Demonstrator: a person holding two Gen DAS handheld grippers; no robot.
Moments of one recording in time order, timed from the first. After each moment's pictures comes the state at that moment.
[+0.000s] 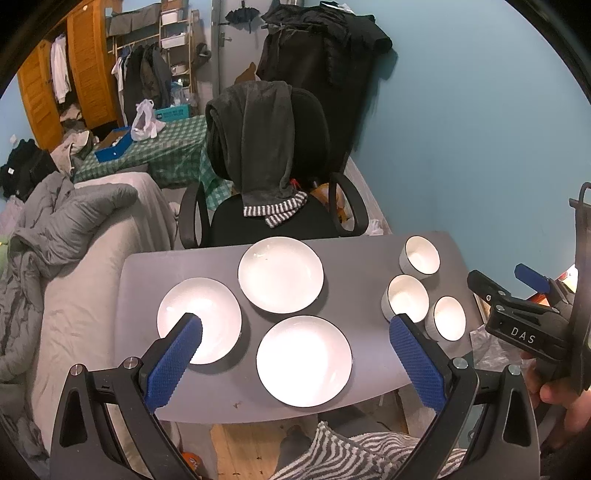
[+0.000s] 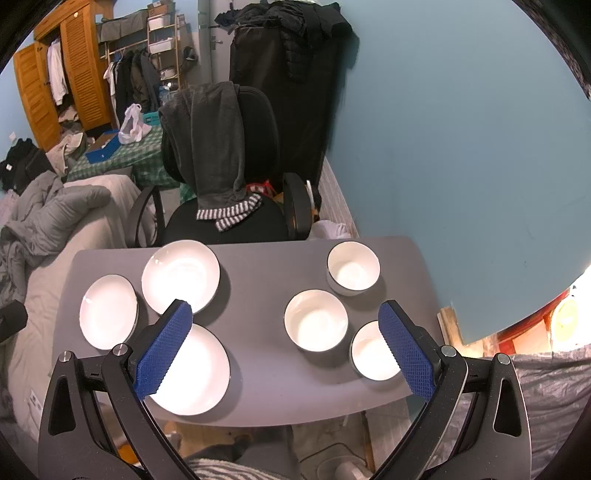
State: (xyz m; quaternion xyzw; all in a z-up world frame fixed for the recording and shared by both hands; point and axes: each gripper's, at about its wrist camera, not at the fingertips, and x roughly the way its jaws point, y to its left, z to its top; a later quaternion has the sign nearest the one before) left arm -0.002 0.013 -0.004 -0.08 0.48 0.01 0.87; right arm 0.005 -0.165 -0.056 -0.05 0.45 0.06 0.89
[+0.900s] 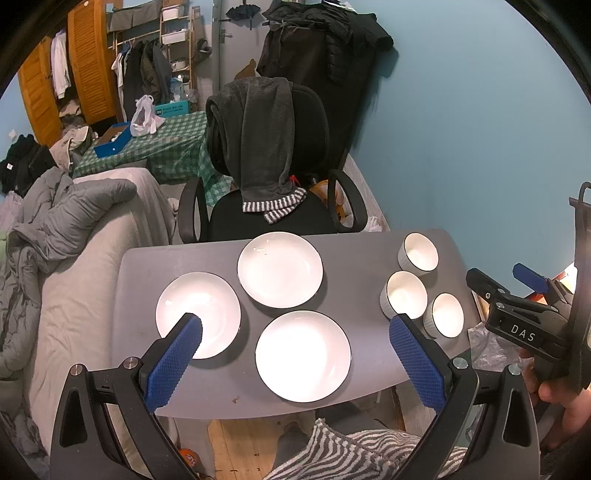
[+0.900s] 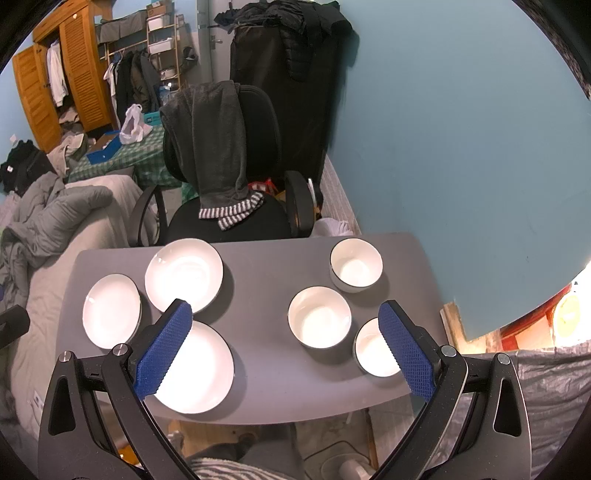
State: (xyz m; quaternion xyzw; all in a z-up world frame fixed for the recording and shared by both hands) left arm -0.007 0.016 -0.009 -0.09 0.48 0.01 0.87; right arm 0.004 -0.162 -0.060 -0.05 0.45 0.06 0.89
